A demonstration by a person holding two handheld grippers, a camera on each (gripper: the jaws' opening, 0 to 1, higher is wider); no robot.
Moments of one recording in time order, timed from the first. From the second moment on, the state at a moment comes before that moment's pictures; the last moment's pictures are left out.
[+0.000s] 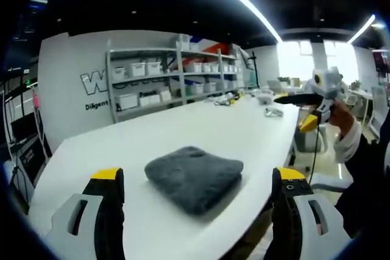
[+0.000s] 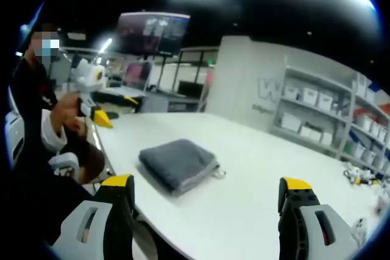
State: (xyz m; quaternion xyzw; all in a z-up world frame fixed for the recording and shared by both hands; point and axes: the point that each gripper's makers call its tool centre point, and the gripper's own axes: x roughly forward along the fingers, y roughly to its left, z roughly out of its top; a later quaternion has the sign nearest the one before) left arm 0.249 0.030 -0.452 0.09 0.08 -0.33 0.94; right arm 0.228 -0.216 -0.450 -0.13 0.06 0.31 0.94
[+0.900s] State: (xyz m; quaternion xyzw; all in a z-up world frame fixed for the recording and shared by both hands) left arm 0.268 -0.019 -0.471 0.14 0.09 -0.38 0.91; right arm 0.228 -0.215 -0.452 -0.14 0.06 0.31 0.94
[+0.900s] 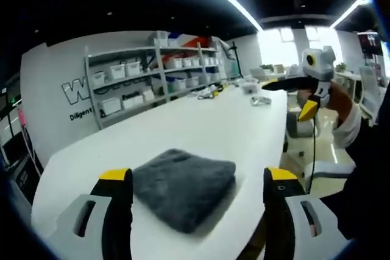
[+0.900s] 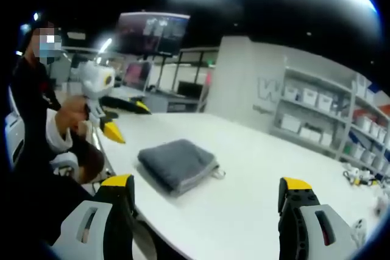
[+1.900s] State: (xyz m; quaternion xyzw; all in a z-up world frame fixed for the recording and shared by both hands) left arm 0.296 -0.041 -0.492 0.21 0.10 -0.42 0.88; right arm 0.245 -0.198 -0.464 -0.15 0.08 0.32 0.93
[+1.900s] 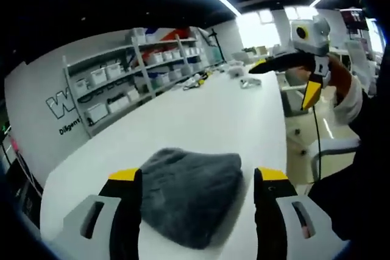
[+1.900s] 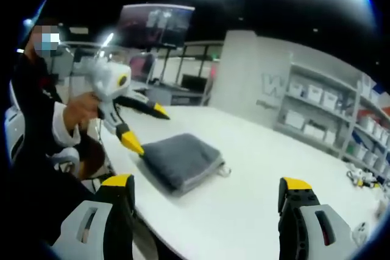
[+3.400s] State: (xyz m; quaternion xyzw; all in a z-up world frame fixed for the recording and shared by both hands) left arm 0.306 -0.087 -0.520 0.30 0.11 -0.45 0.83; right arm 0.238 -0.202 -0.480 -0.15 0.10 0.33 0.93
